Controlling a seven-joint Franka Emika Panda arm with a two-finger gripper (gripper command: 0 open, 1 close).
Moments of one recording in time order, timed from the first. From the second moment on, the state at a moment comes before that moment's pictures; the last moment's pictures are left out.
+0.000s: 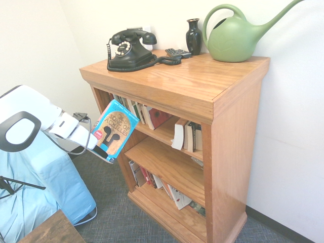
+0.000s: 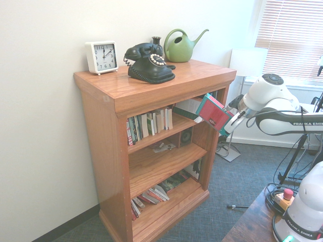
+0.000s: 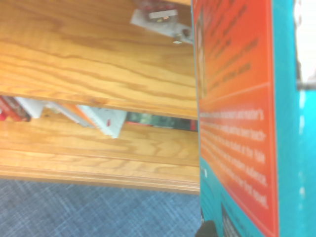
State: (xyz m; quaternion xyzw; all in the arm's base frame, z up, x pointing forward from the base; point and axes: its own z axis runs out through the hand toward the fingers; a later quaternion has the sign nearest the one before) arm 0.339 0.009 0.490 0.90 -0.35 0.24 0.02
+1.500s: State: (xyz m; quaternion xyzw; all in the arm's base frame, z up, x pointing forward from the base) arm 0.451 -0.010 0.384 0.90 -0.32 0.29 0.01
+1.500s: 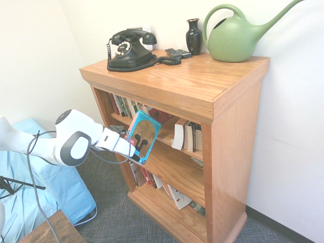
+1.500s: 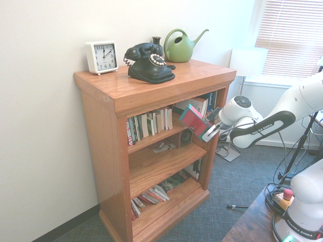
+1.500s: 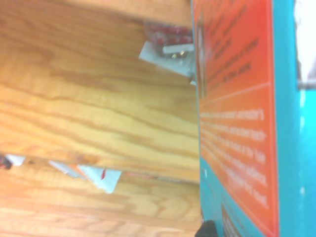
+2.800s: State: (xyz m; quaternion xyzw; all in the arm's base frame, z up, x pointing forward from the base) arm 0.538 0.011 0.398 0.90 -0.33 0.30 0.00
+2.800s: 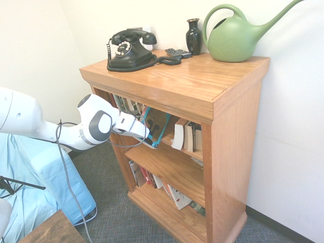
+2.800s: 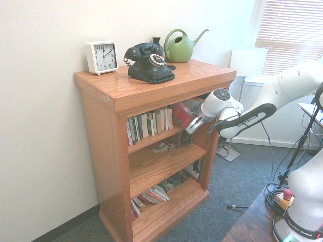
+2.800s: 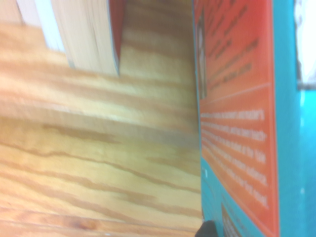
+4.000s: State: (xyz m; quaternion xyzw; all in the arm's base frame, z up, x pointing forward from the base) arm 0.572 0.029 0.418 0.91 -0.34 0.23 -0.07
